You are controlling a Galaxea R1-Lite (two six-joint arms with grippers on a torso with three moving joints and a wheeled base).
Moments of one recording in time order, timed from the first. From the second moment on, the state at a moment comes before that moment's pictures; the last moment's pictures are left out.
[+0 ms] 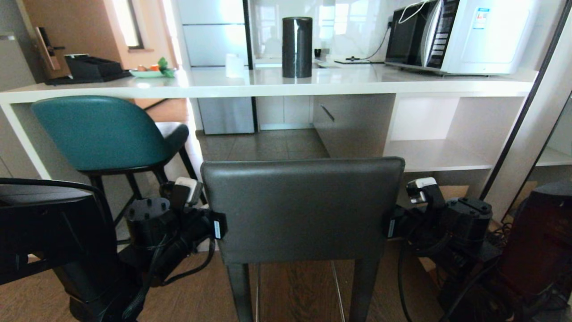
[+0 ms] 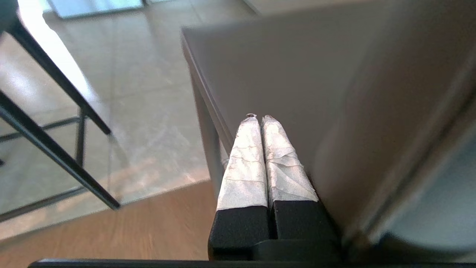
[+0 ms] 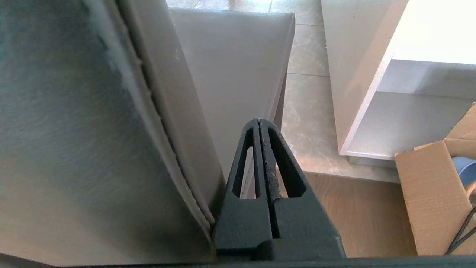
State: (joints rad) left arm -0.38 2.07 -0.46 -1.52 0.07 -0.01; right arm 0.34 2.10 -0.46 -1.52 -0.04 -0.01
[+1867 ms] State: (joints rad) left arm -0.40 2.08 -0.47 -1.53 0.12 0.04; right arm 0.35 2.10 -0.49 -1.54 -0.03 -0.01
